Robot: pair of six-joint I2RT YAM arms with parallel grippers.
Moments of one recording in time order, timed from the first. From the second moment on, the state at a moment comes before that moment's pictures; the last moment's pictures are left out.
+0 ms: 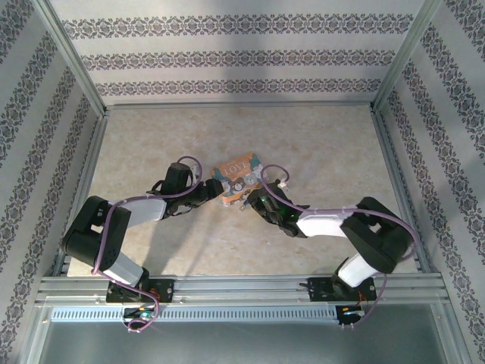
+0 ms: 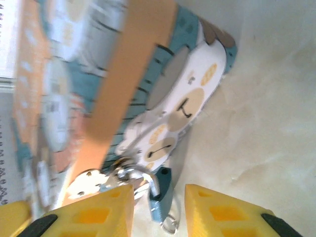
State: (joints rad) left arm -0.35 1.55 0.62 0.19 0.47 -0.82; right arm 0.78 1.52 0.56 0.29 0.16 1.35
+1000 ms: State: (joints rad) left arm -0.35 1.55 0.62 0.19 0.47 -0.82; right arm 0.74 1.49 0.47 0.45 -0.10 1.12
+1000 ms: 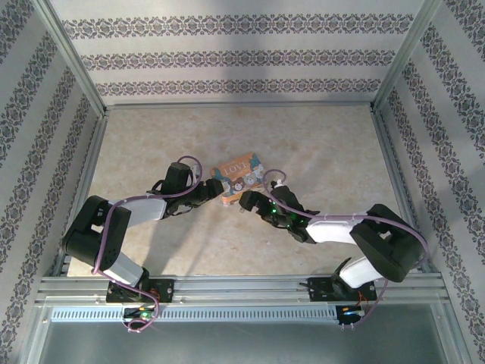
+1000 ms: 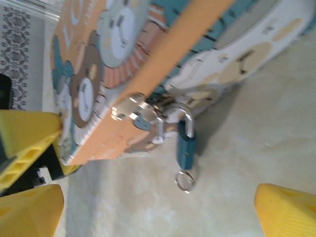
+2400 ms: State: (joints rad) left arm -0.35 1.55 0.62 0.19 0.47 -0.82; right arm 0.77 1.67 0.59 0.58 -0.12 1.25
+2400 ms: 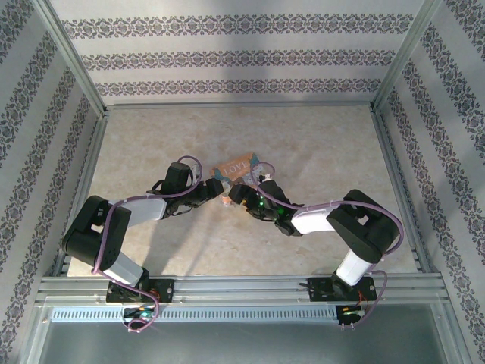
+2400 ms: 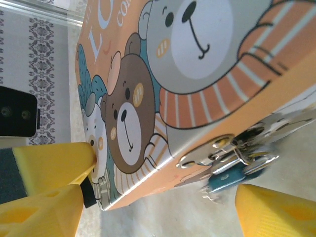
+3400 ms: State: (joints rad) left arm -0.35 1.55 0.62 0.19 0.47 -0.82; right arm 0.68 1.36 0.40 0.41 -0.05 1.08
